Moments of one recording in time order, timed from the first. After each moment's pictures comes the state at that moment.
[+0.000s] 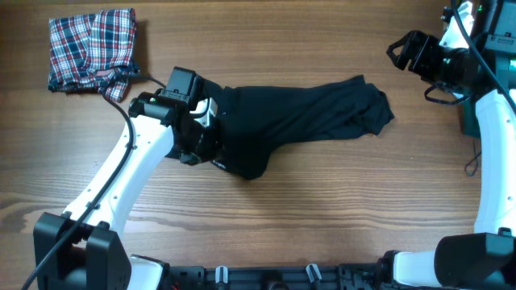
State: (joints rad) left arm -0.29 1.57 1.19 -1.06 0.42 -0.48; right arm -0.18 1.58 1.63 -0.99 -0.35 0.26
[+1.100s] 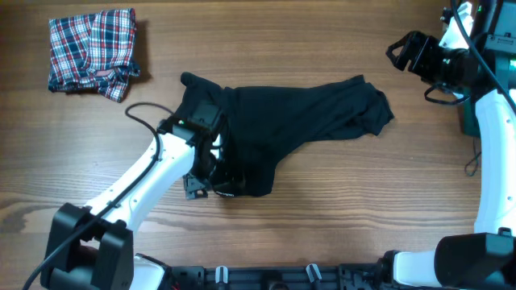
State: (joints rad) left arm -0.42 1.56 0.98 -1.04 0.32 -0.60; right arm -0.18 1.58 1.63 -0.99 -0.35 0.26
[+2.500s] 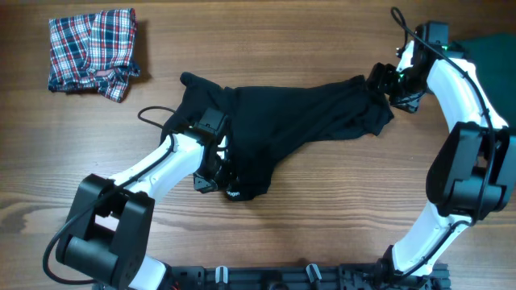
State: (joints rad) left arm -0.42 1.69 0.91 -0.80 0.30 -0.57; right arm -0.15 2.02 1.54 -0.88 -0.22 0.26
